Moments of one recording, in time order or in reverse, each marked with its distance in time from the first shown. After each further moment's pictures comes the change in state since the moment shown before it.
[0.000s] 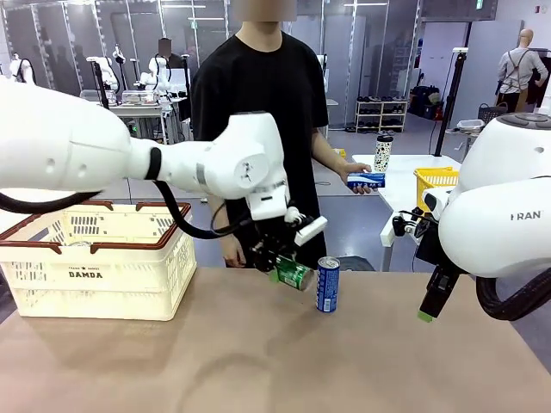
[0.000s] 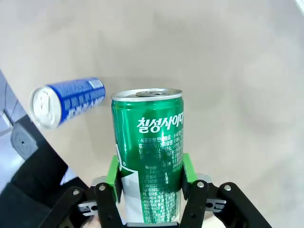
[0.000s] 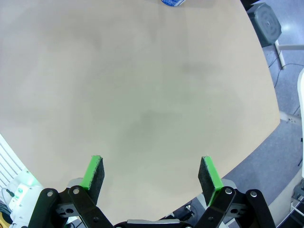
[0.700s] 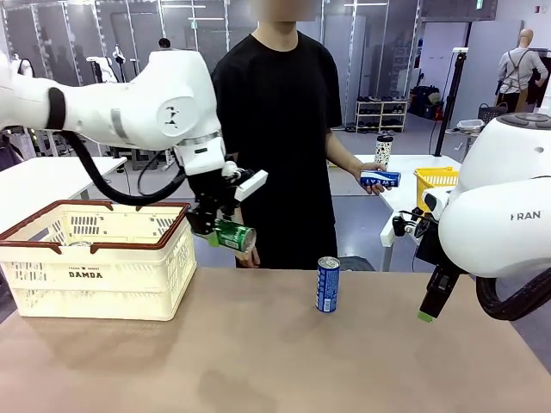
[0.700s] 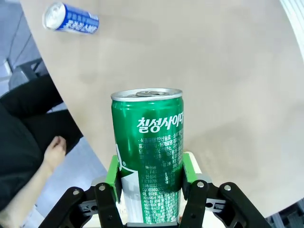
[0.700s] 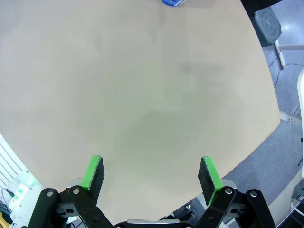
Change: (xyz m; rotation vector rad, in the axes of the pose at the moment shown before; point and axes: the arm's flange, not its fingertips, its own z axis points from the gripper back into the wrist) left arm -0.062 -0.086 0.109 0.058 0.100 0.206; right arm 0.000 0.000 0.000 0.000 0.000 0.000
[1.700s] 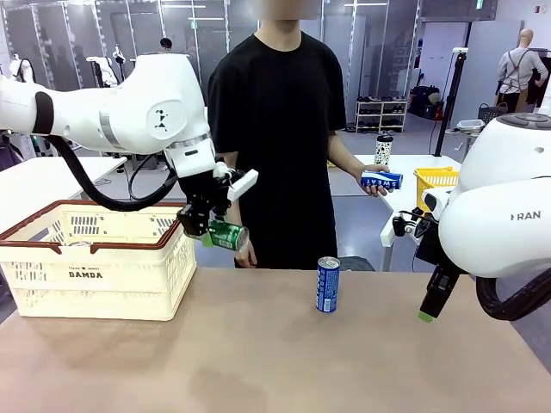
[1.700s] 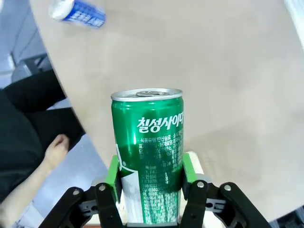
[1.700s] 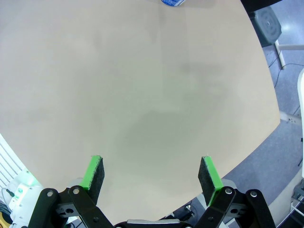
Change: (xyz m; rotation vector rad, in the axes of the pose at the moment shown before) left arm -0.017 0.003 -0.002 0.031 -0.017 0.044; right arm 0.000 0.000 0.000 0.000 0.000 0.000
